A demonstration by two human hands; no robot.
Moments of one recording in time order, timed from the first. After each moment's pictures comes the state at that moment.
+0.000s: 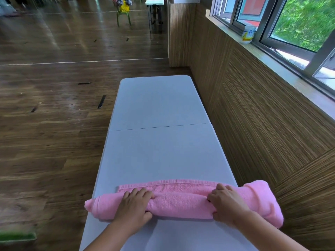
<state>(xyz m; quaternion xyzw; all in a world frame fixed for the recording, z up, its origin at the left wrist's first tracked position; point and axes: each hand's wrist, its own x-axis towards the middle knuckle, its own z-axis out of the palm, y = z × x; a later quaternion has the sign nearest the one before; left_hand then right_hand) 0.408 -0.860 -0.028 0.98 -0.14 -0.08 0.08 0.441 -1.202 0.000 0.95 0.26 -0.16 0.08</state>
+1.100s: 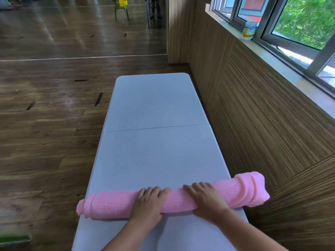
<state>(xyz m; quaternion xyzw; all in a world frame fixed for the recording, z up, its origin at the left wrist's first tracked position) 0.441 -0.923 -0.047 0.98 -0.19 -0.06 0.06 0.474 -1.172 -0.041 0.96 0.28 -0.09 -0.04</state>
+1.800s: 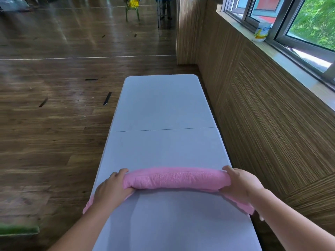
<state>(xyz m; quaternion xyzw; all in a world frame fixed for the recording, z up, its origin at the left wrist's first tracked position) 0.484 -0.812 -0.005 0.98 0.12 -0.11 0.13 0.537 -1.245 0.014 0.98 0.03 -0.17 -0.07</state>
